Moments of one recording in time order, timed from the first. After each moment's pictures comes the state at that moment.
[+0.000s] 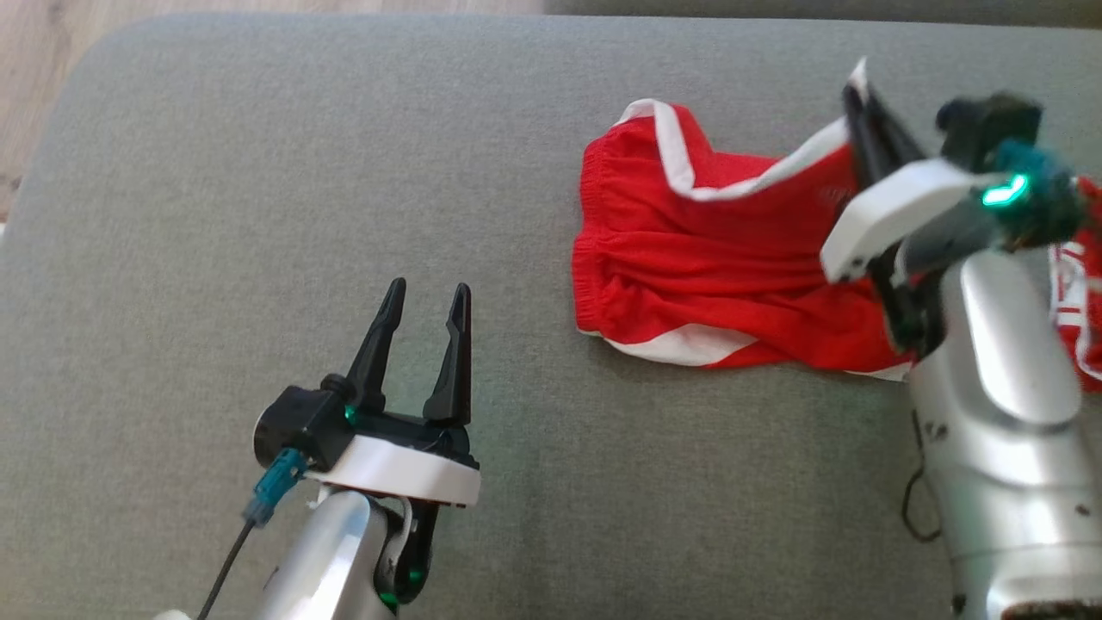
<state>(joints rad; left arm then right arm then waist) -0.26 0.05 -0.38 0.29 -0.41 -0.06 -0.25 -0.63 -0.06 0.03 0.50 0.07 0.12 0.11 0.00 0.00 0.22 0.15</state>
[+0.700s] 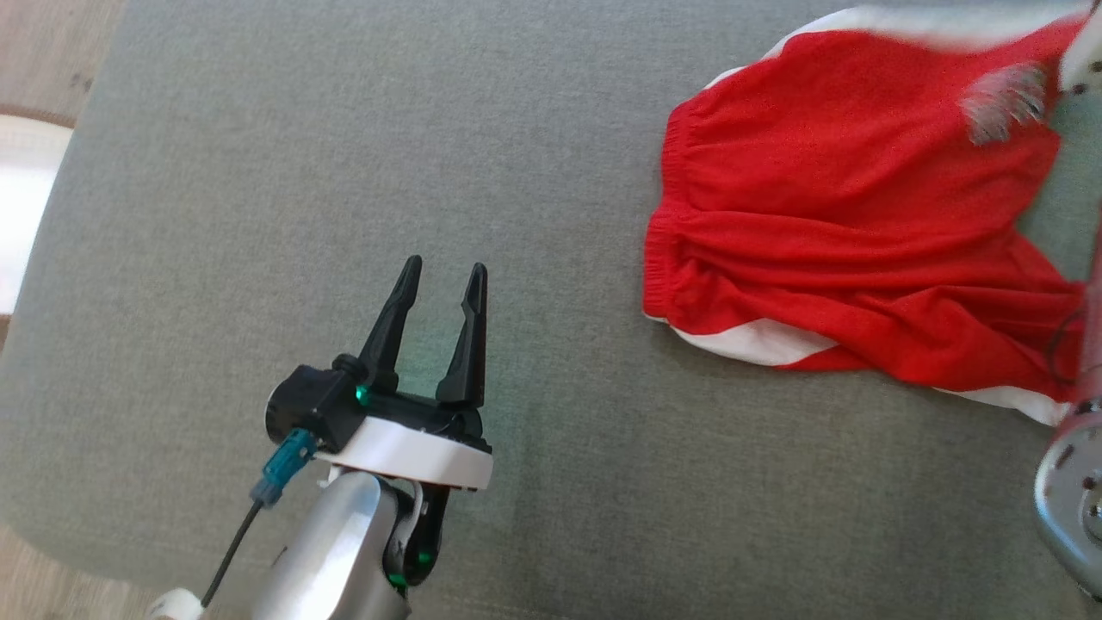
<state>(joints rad) -0.30 0.05 -0.42 0.28 -0.43 -0.06 -0.25 -1.04 -0.17 -0.43 0.80 -0.36 0.12 0.06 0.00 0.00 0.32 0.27</state>
